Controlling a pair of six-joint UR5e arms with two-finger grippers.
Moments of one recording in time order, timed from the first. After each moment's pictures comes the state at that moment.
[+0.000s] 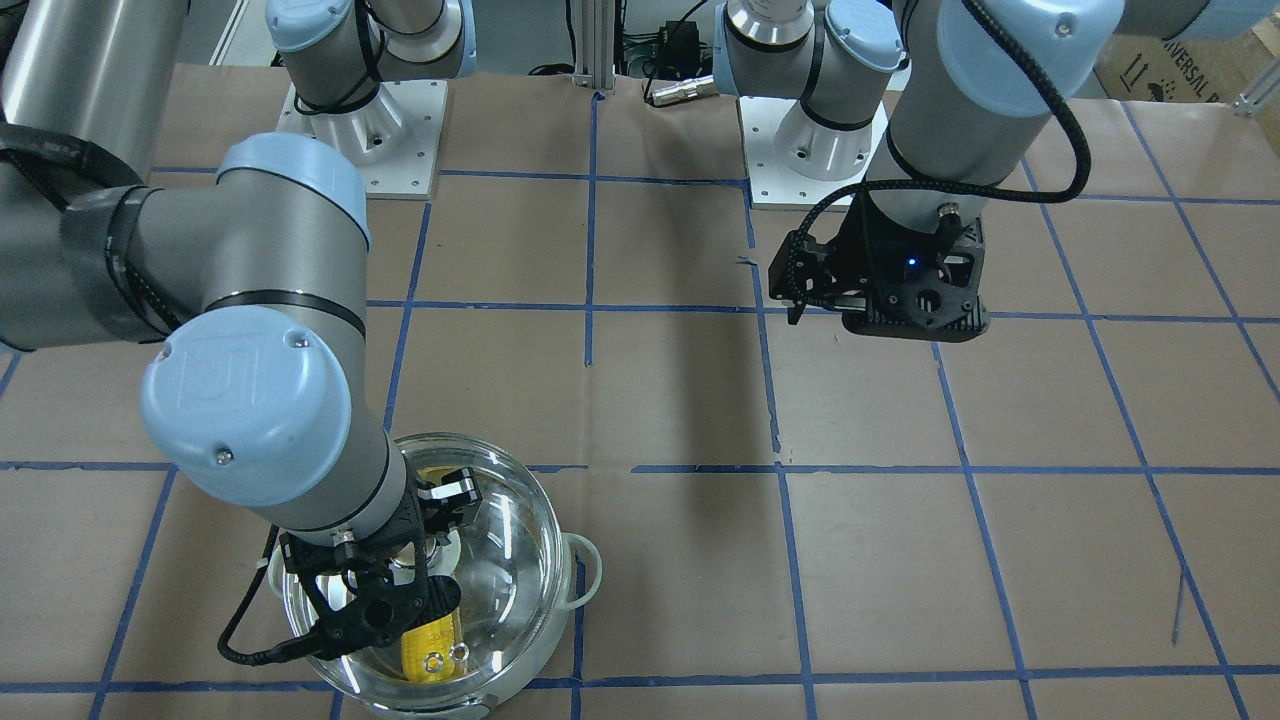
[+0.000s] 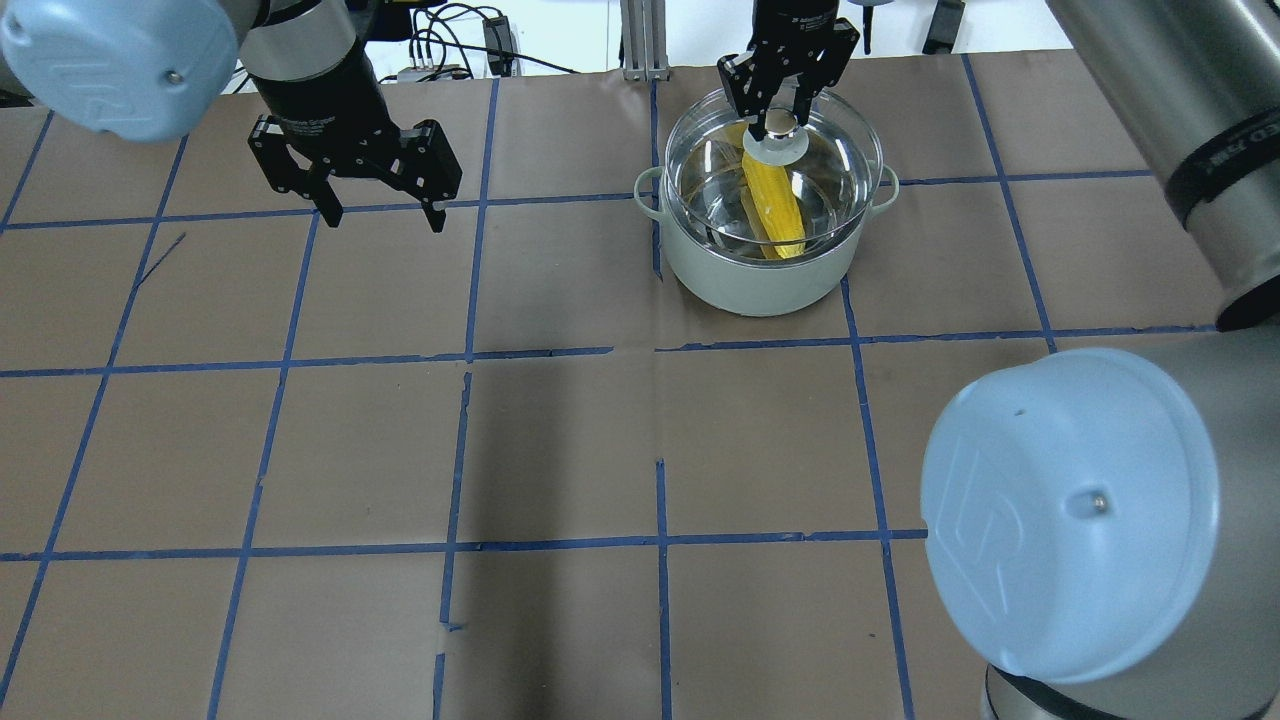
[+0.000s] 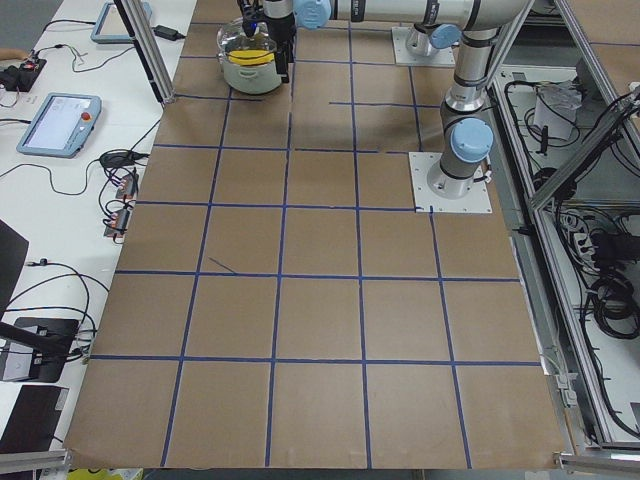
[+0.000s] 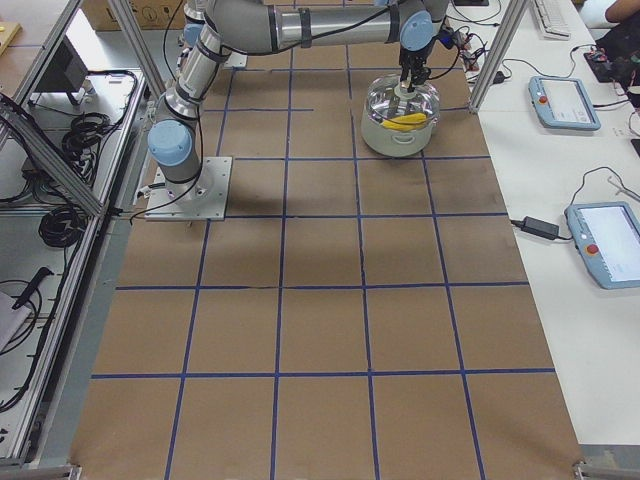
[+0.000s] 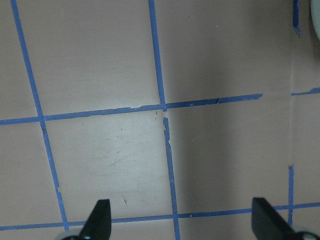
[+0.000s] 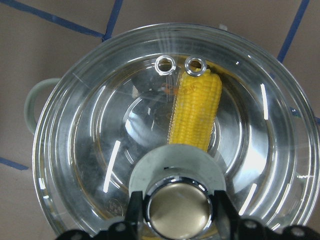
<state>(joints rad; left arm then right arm) -1.61 -1.73 -1.43 -1.63 1.61 0.04 1.71 -0.92 0.95 -1.54 -1.57 -0.23</state>
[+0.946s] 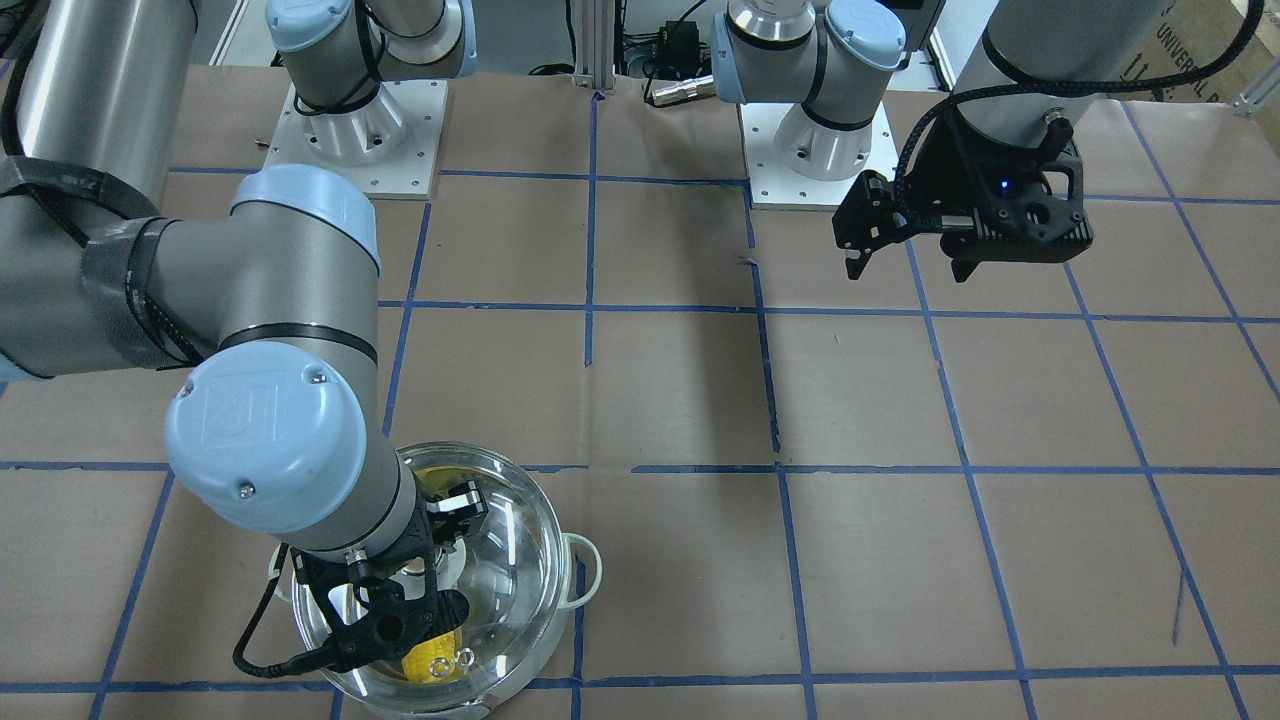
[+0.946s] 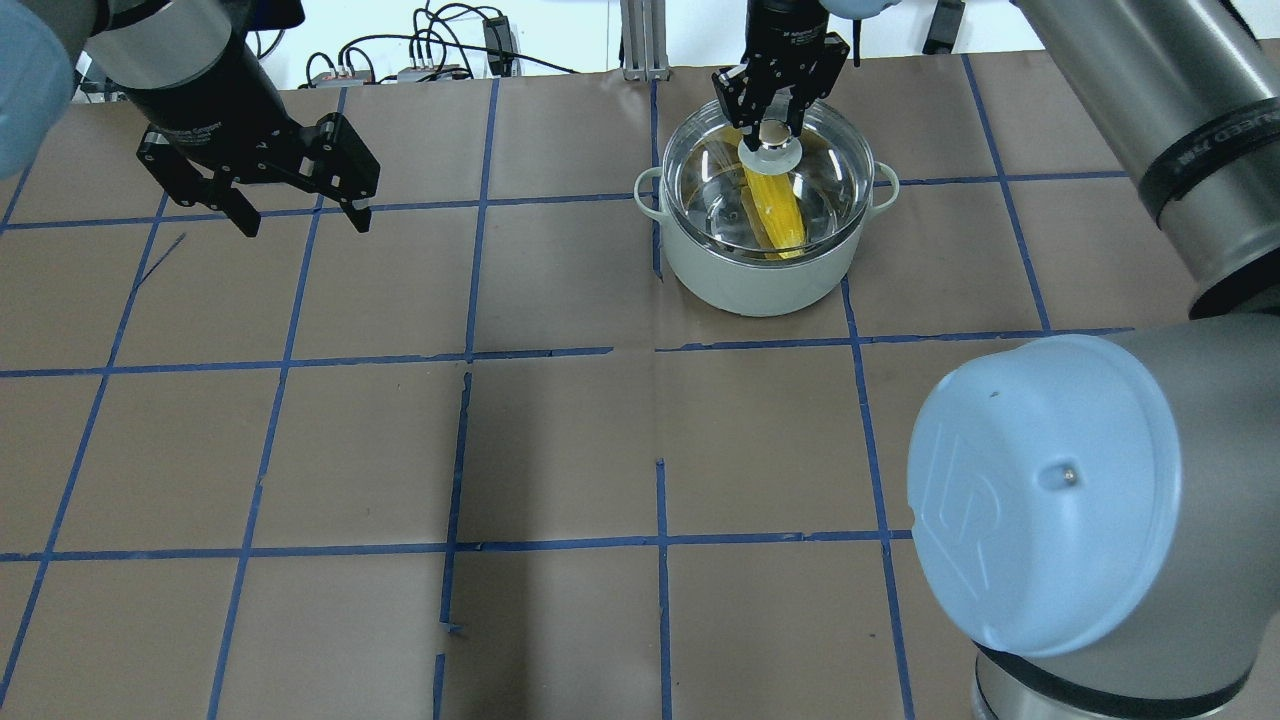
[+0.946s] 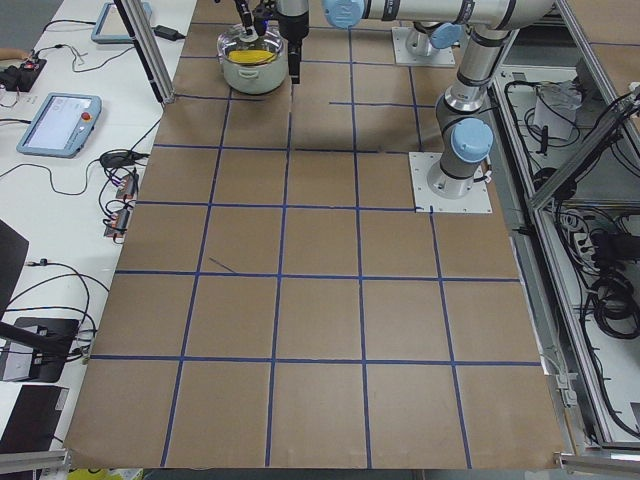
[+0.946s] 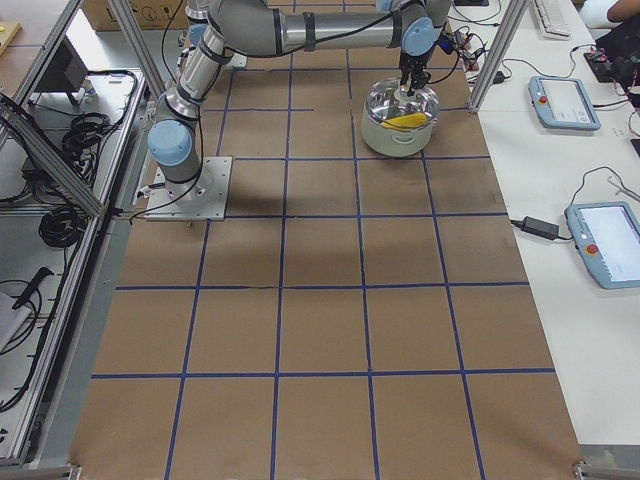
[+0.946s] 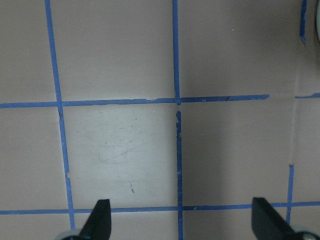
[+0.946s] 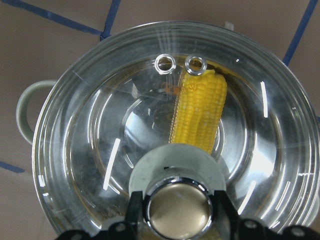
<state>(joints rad) -1.51 -1.61 -1.49 -1.63 1.58 0.06 1.71 -0.91 0.95 -1.54 -1.57 -0.23</state>
